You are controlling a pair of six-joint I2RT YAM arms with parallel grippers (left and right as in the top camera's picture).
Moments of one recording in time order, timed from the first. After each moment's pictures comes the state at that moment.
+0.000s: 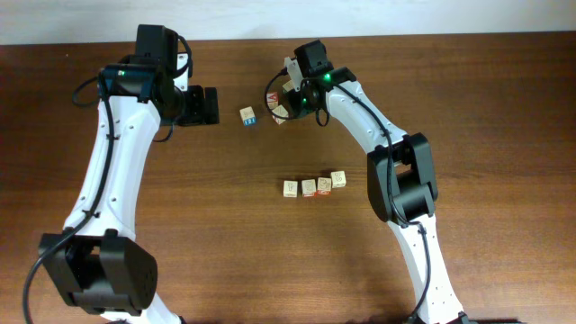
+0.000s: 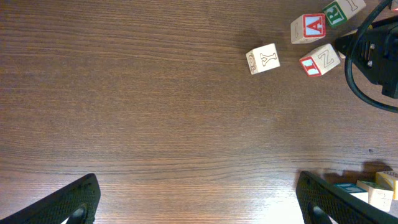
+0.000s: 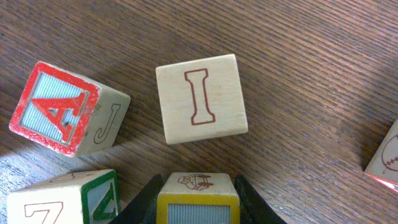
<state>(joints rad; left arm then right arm) -0.08 1.83 1.79 -1.13 0.01 -0.14 0.38 2.57 2.21 -0.71 -0.11 -0.07</state>
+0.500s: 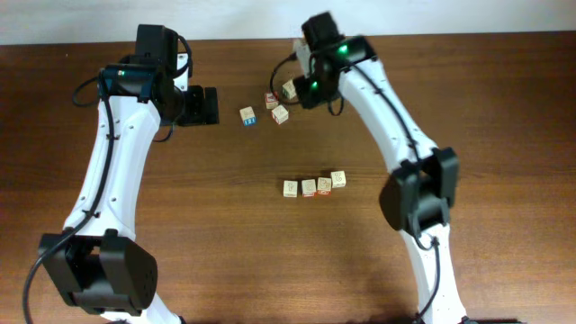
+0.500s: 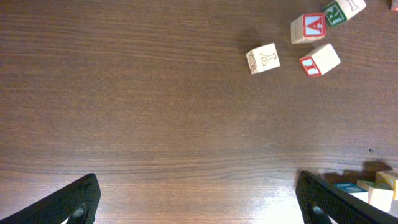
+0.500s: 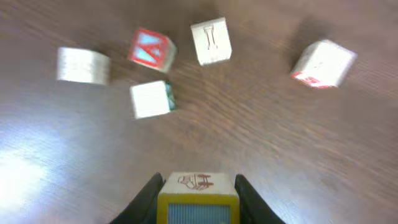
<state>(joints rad) -0.08 1.83 1.79 -1.13 0.01 -0.14 0.38 2.38 2.41 -1.19 -0.11 -0.02</state>
